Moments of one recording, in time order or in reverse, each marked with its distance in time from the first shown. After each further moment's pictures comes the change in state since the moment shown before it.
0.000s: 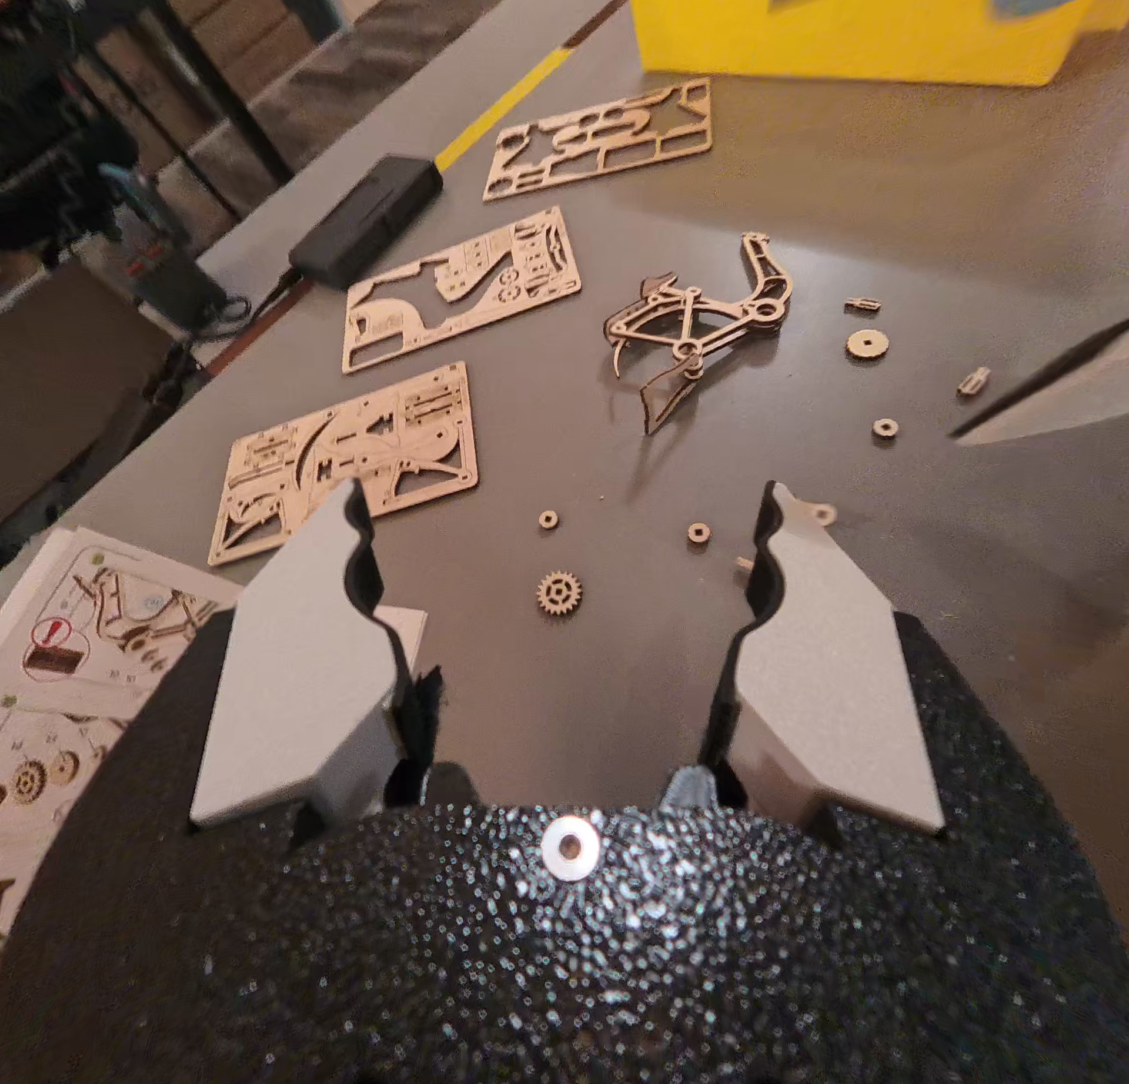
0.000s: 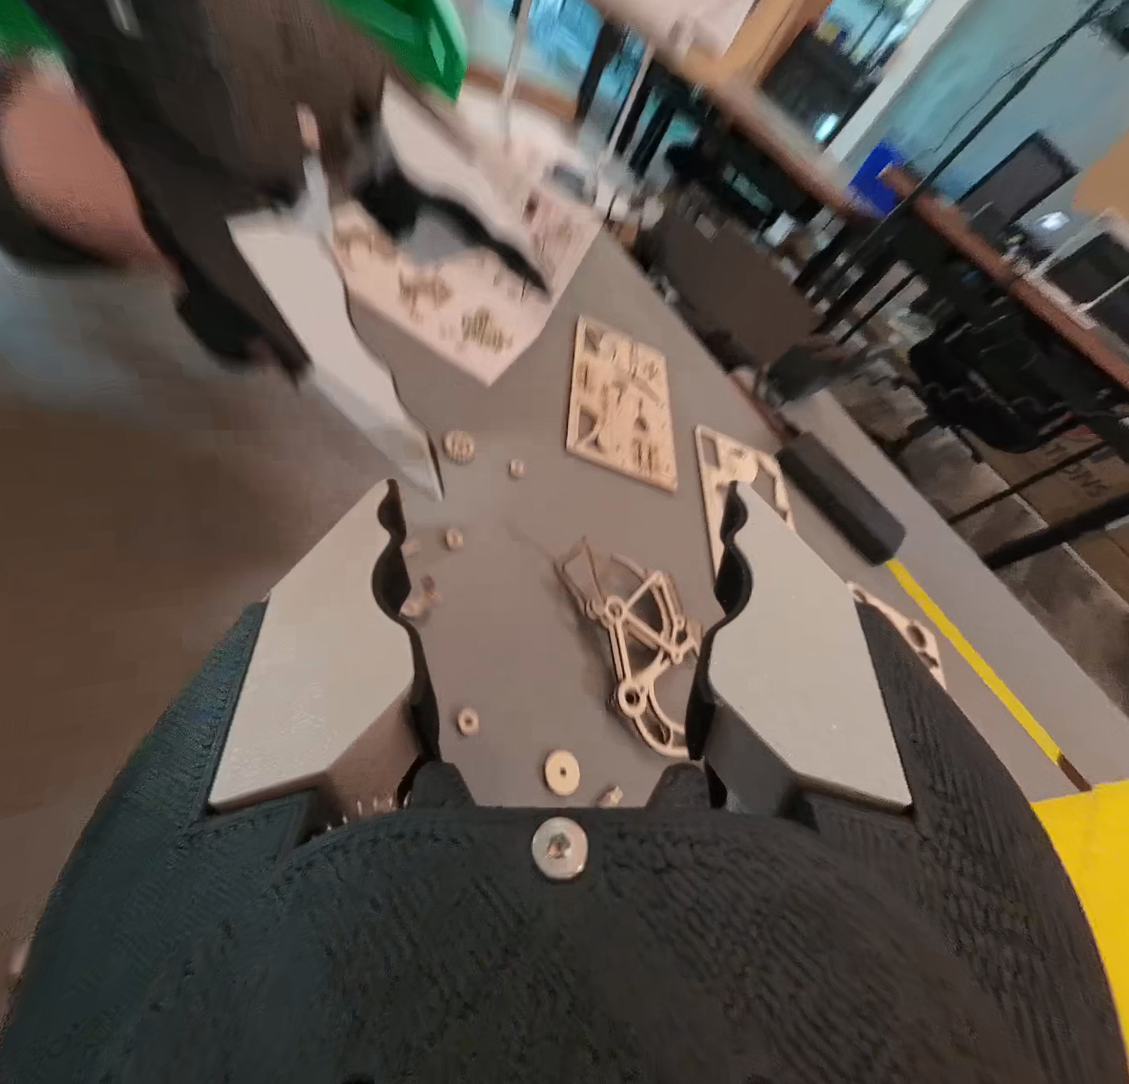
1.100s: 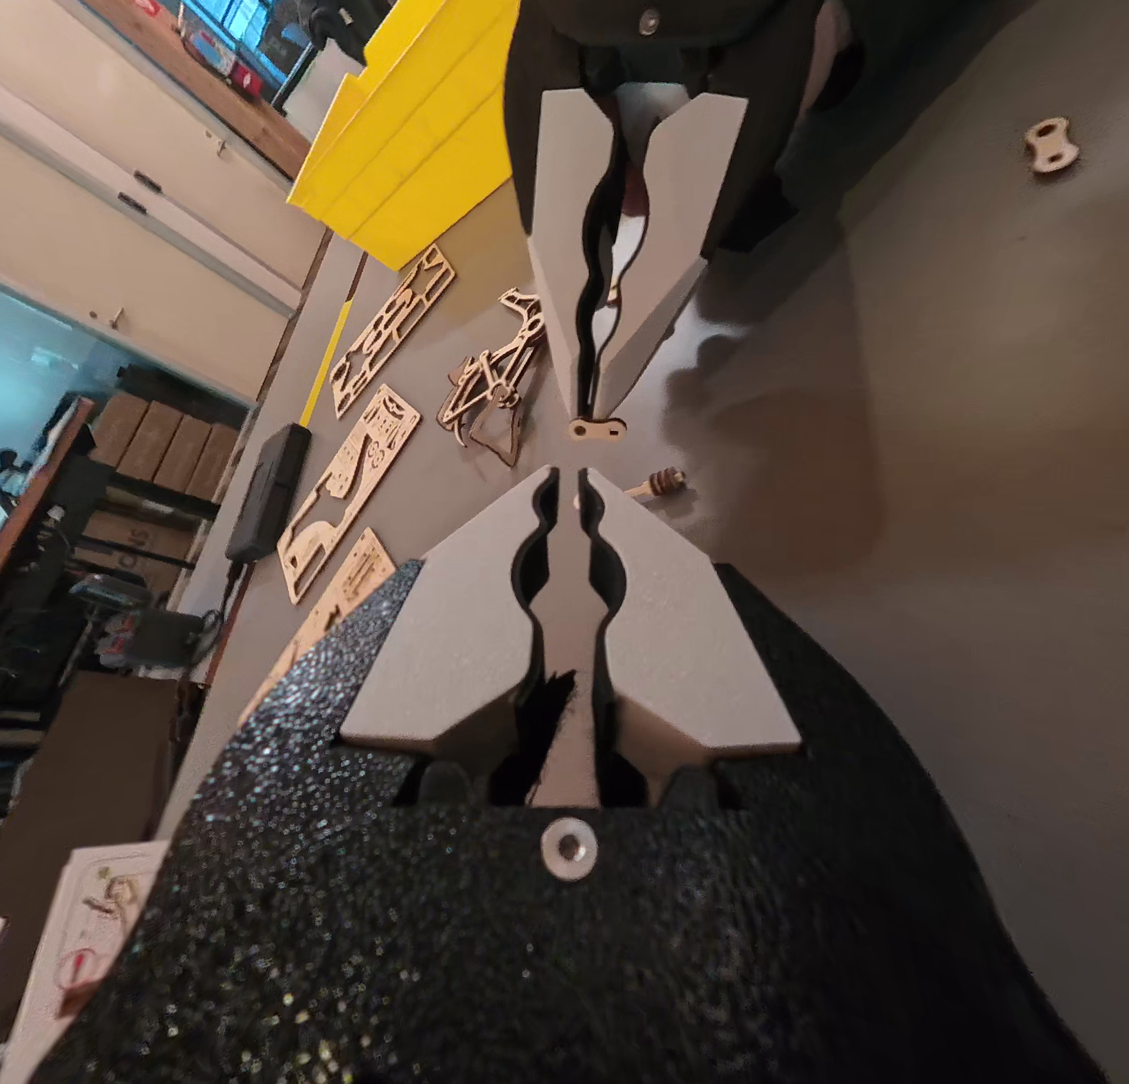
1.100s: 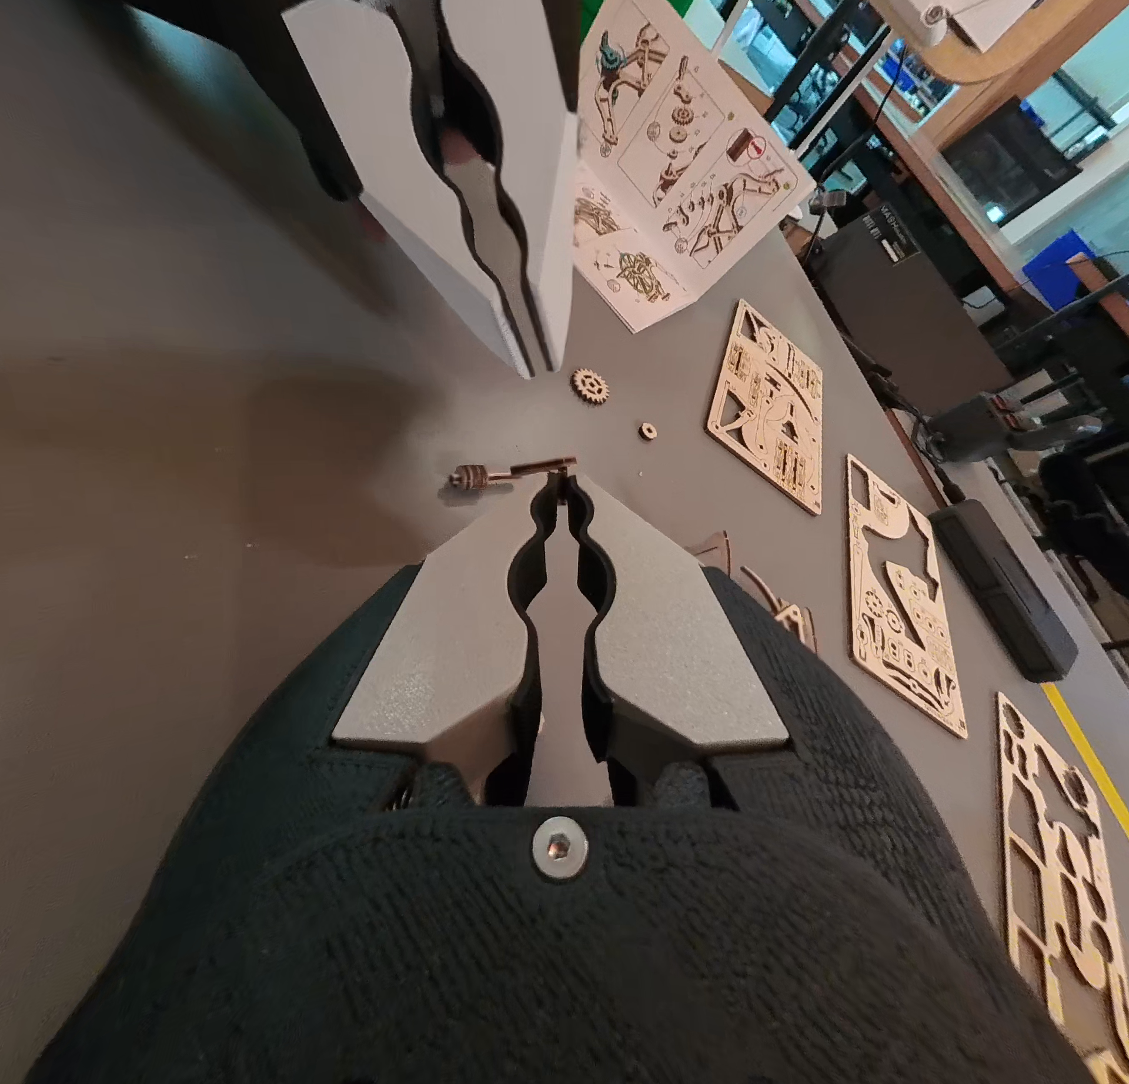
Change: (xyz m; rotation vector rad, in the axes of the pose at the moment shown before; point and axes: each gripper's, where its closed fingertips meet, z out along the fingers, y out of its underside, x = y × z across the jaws) left arm 0.057 0.018 -0.020 0.278 0.282 0.590; right arm -0.056 0.058 0.033 -0.004 -0.249 -0.191
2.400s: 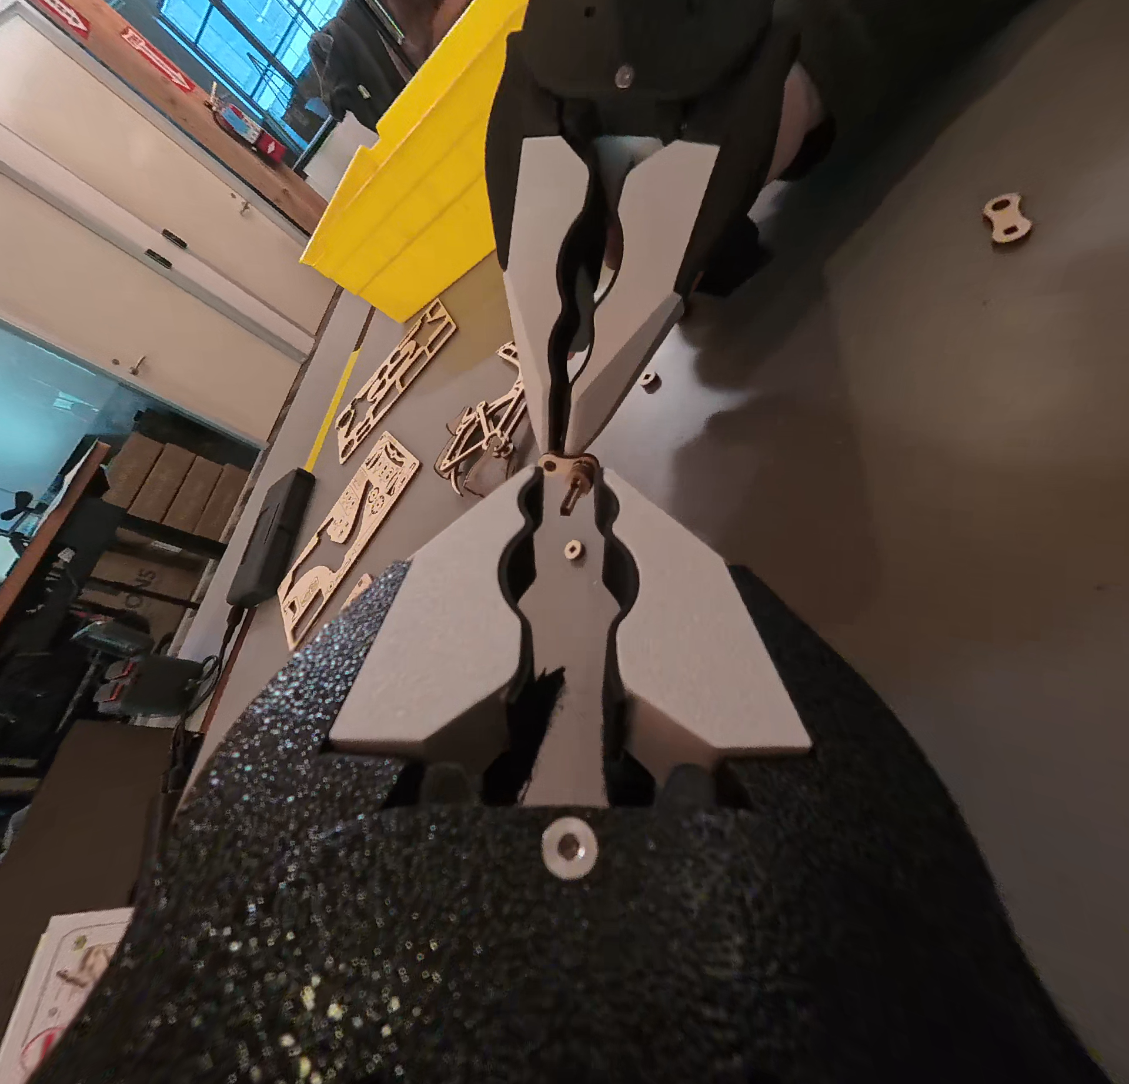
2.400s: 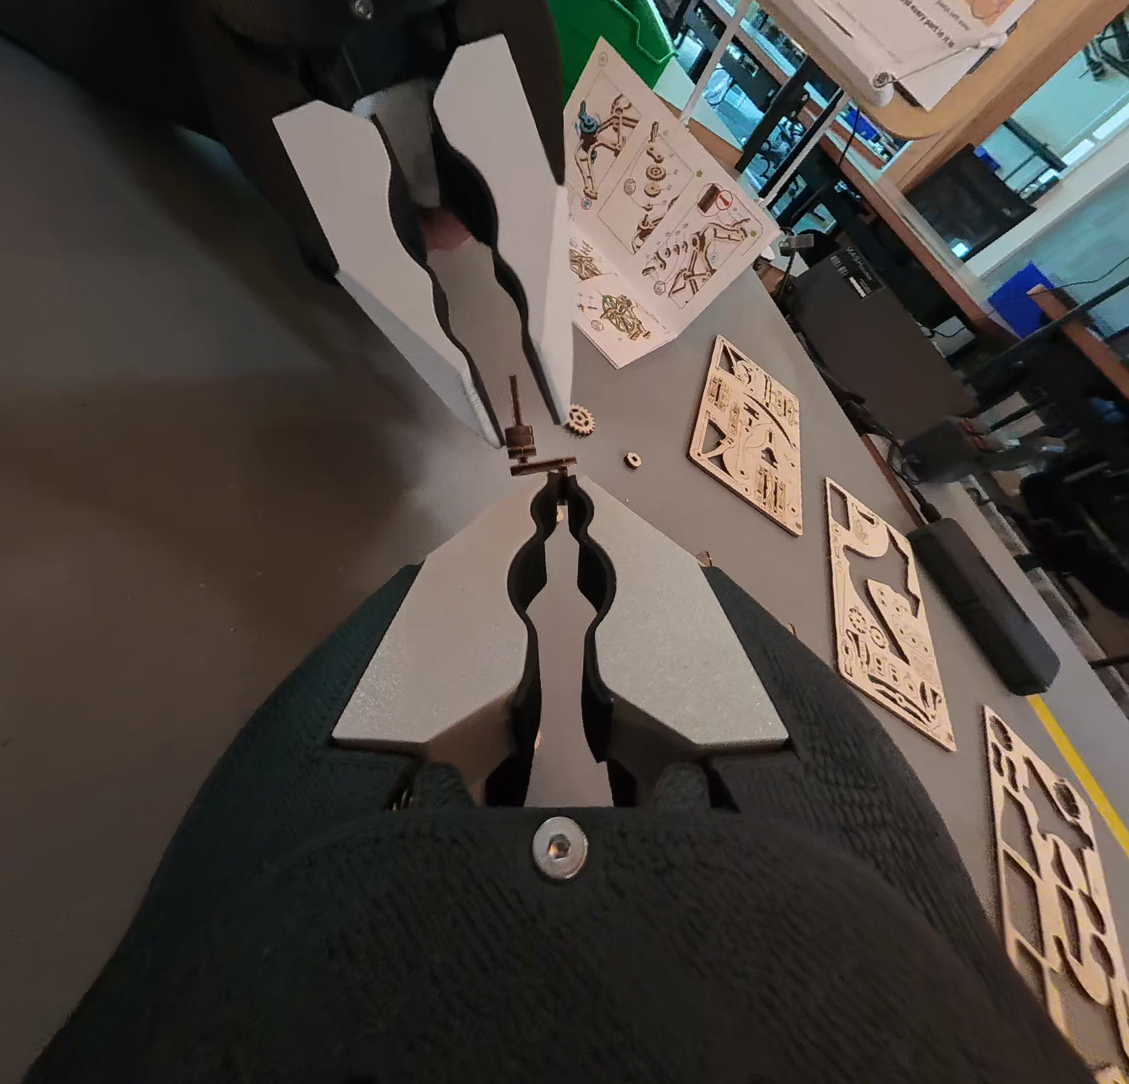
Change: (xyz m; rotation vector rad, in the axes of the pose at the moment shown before) left arm 0.005 -0.017 0.006 0.076 -0.007 0.015; right arm 0.004 -0.013 -0.006 0.070 0.024 0.010
